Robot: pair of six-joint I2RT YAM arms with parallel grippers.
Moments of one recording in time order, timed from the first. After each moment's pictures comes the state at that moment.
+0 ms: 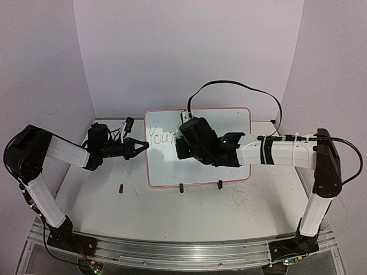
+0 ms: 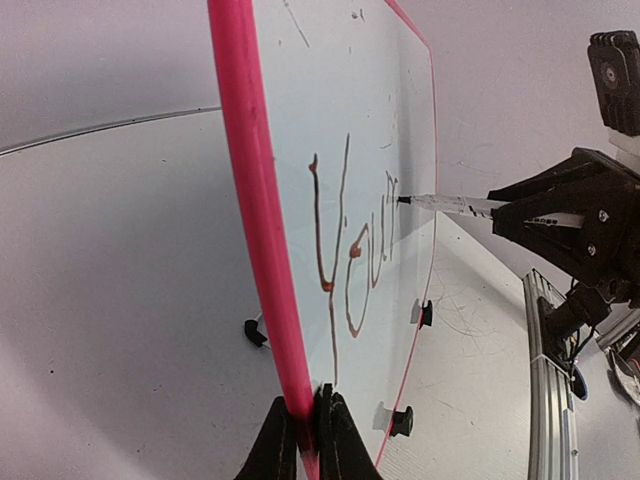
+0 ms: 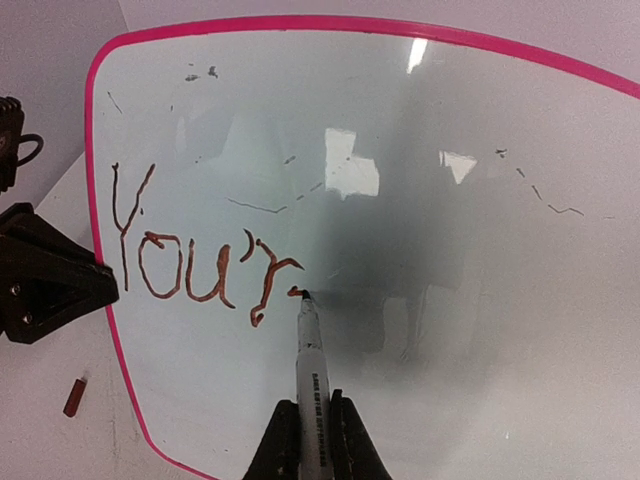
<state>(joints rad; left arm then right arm) -0.37 1.69 0.73 0.71 0.78 -0.26 1.03 1.85 1.45 -0.19 0.55 0.41</state>
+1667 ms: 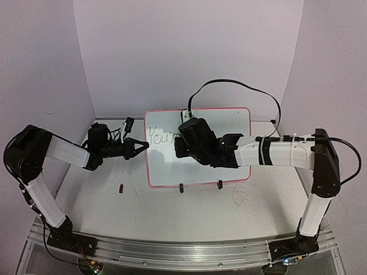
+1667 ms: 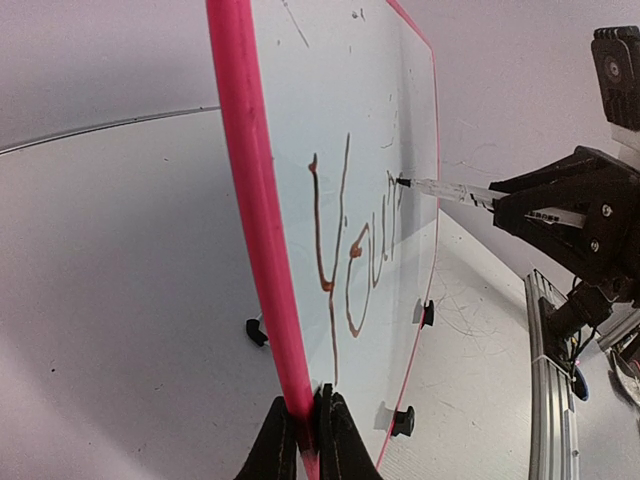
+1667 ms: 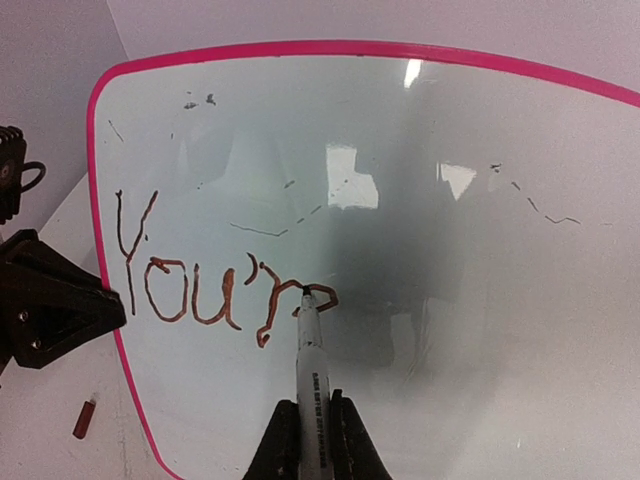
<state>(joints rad) -0.37 1.69 0.73 0.70 0.78 -0.26 1.04 1.86 1.45 -0.13 0.58 0.43</state>
